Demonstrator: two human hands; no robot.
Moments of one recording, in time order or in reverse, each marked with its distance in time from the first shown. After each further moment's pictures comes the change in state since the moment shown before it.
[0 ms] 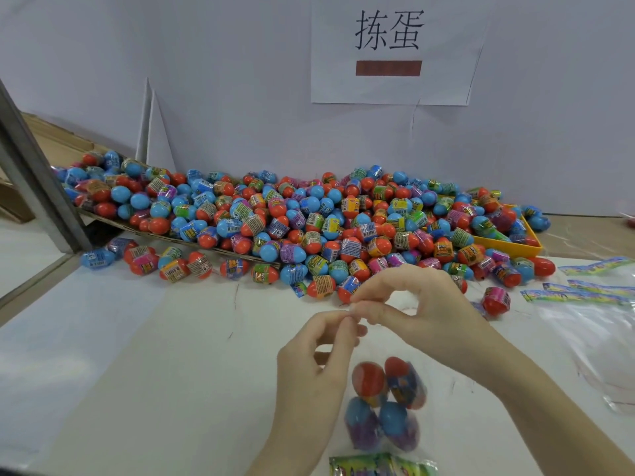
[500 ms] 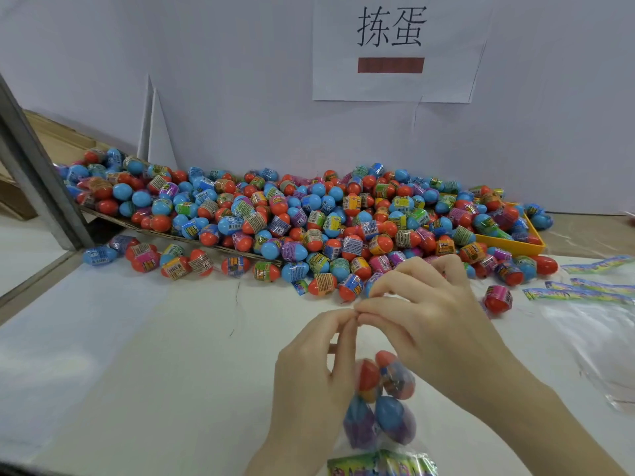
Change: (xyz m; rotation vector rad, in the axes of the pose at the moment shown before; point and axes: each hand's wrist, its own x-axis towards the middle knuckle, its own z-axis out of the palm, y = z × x) left_hand -0.002 -0.004 -0.001 0.310 0.040 0.273; right_hand -0.013 -0.002 0.008 -0.688 0.317 -0.505
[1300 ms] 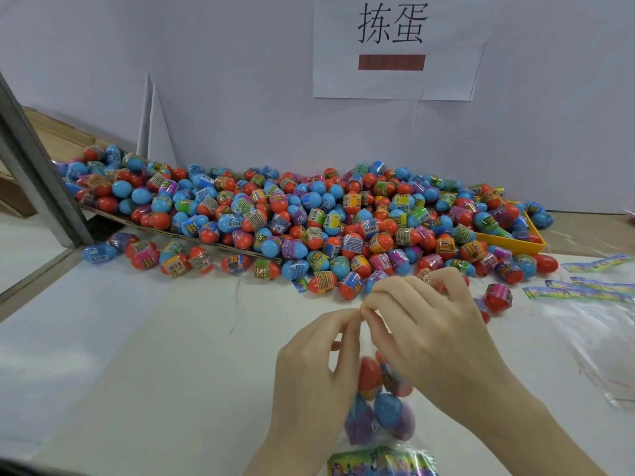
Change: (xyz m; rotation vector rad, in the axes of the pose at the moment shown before) left_hand 0.000 -0.007 0.004 0.077 0.071 0.154; right_hand -0.012 -0.003 0.012 -0.256 0.088 -0.076
